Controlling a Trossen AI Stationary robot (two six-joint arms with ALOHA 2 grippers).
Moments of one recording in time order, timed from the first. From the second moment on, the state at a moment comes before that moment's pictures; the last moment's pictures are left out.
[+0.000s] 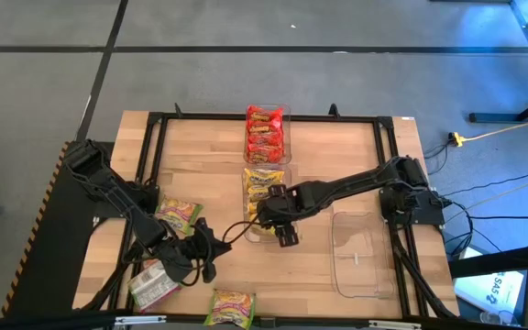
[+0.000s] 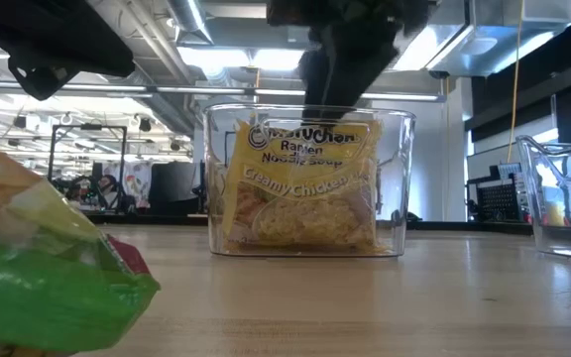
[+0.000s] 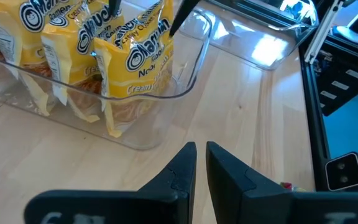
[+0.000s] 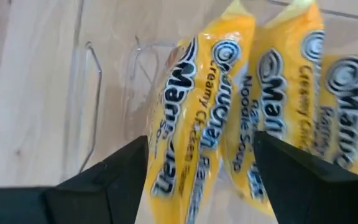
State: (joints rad) left arm -0.78 1.46 0.75 0.01 -0.80 -0.91; right arm 0.21 1.95 1.64 -0.88 0.07 -0.04
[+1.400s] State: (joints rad) left arm -1.05 1.88 0.92 0.38 -0.47 -1.44; right arm 0.71 1.90 1.21 -0.06 0.35 0.45
